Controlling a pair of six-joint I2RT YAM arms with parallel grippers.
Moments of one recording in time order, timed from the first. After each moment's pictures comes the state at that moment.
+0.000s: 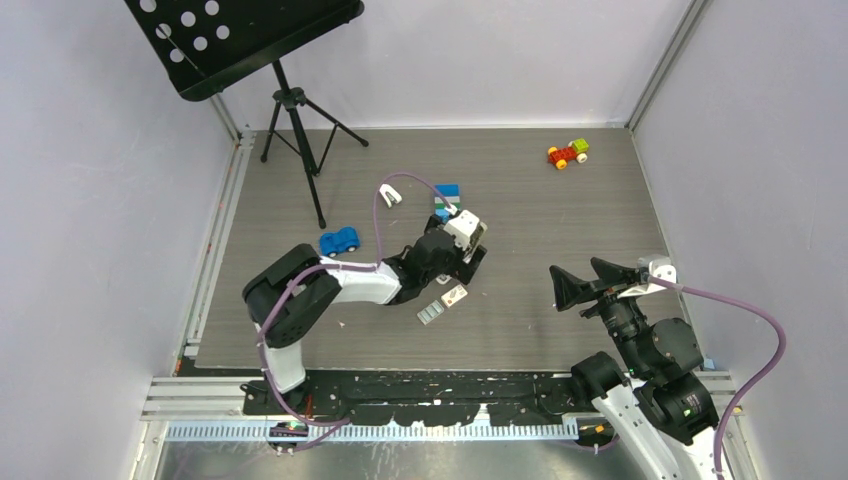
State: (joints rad) left arm -0.93 1.84 0.92 0.48 -0.22 -0.07; right arm 0.46 0.02 0.59 -0.50 0.16 0.24
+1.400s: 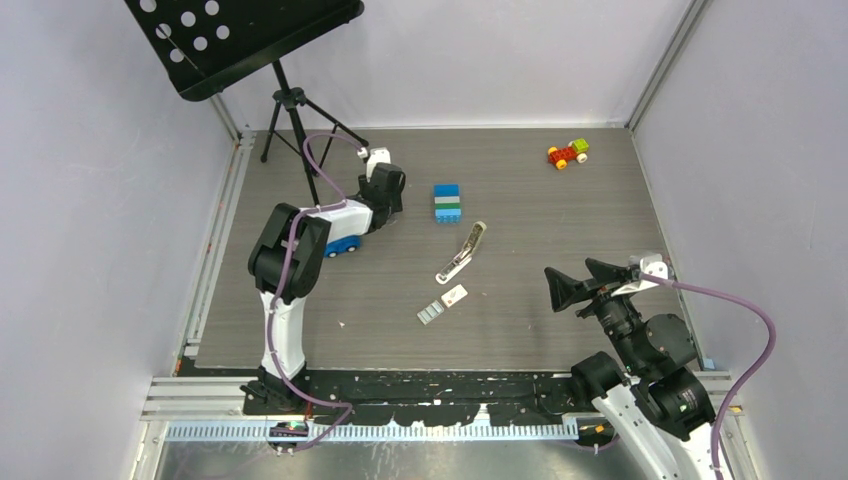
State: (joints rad) left arm -0.46 2.04 1.28 0.09 -0.43 -0.39; right arm 0.46 0.03 0.57 -0.51 0.13 0.23
